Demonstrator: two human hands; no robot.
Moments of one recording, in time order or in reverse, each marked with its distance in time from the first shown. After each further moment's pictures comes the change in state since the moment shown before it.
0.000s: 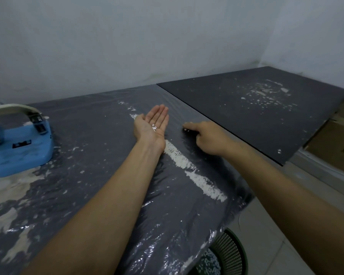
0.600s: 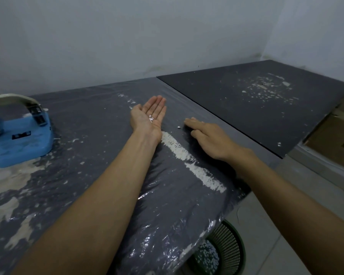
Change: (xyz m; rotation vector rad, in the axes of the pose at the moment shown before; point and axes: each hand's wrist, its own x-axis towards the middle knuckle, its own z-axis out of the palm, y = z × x) left_hand 0.007 0.007 -0.002 0.026 -0.040 0.019; right_hand -0.024 0.008 0.019 0.101 0.022 -0.061
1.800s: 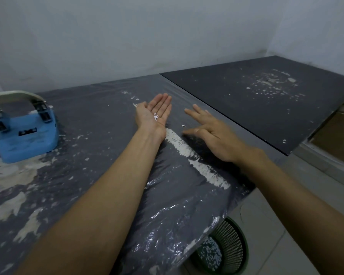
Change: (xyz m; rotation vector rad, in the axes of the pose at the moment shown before) left_hand 0.000 -0.003 -0.001 0.038 -0.018 -0.021; right_hand -0.013 -0.007 -0.006 0.064 0.071 -0.220
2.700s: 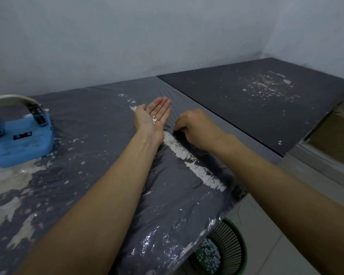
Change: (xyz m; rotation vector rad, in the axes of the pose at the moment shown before) left_hand -0.001 -0.005 0.002 0.035 0.006 0.002; right_hand 0.048 -0.011 0.006 -0.366 0.024 -0.146
